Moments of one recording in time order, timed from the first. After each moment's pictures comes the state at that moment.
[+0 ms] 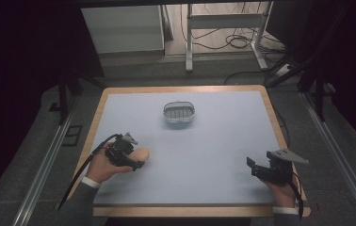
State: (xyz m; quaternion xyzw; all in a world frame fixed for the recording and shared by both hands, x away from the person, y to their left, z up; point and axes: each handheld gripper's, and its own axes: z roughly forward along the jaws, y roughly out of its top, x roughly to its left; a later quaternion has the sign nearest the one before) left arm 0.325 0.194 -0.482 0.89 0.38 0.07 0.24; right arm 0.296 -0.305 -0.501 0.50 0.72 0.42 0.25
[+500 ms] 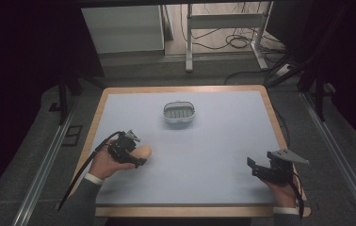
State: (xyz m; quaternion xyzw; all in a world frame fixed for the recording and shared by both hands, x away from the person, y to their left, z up) left arm 0.334 0.188 -0.481 0.89 0.38 0.08 0.24; right arm 0.296 -0.306 -0.502 0.50 0.71 0.42 0.25
